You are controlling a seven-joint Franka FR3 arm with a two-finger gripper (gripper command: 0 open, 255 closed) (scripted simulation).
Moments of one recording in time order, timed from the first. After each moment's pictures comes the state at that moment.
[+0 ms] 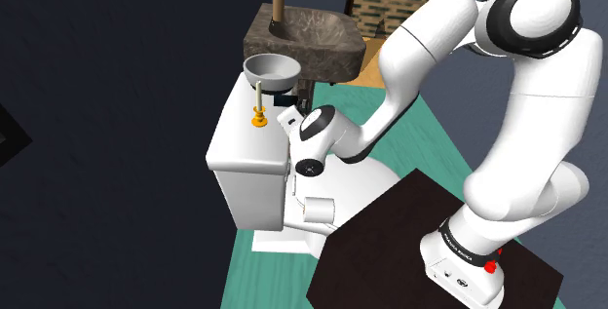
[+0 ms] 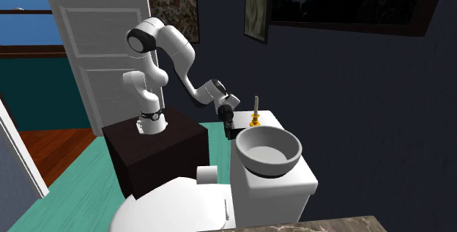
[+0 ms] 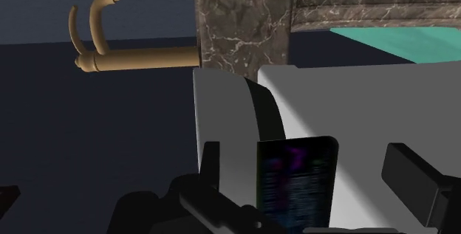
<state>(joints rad) -0.41 0.46 0.95 -2.36 -2.10 1.62 1.00</state>
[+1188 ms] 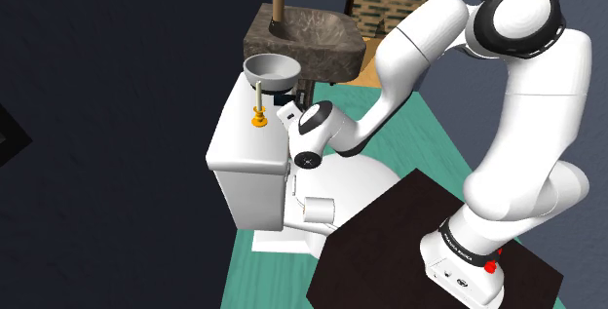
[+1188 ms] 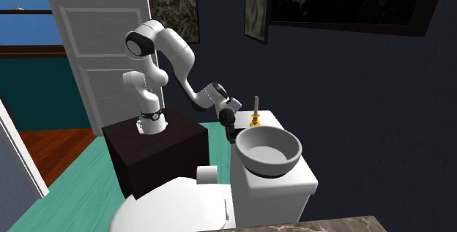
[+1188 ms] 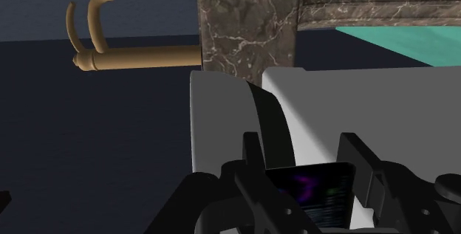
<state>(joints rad) -0.41 0.51 0.89 -2.30 -2.19 1.64 0.98</state>
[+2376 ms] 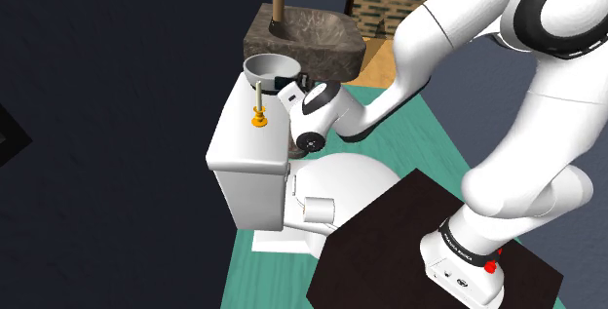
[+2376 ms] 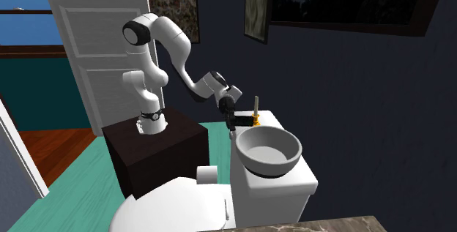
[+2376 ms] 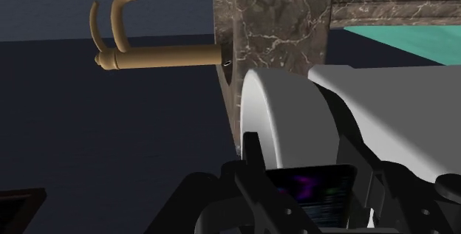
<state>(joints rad) -0.50 0.33 0.98 -2.31 -2.08 1.77 0.92</state>
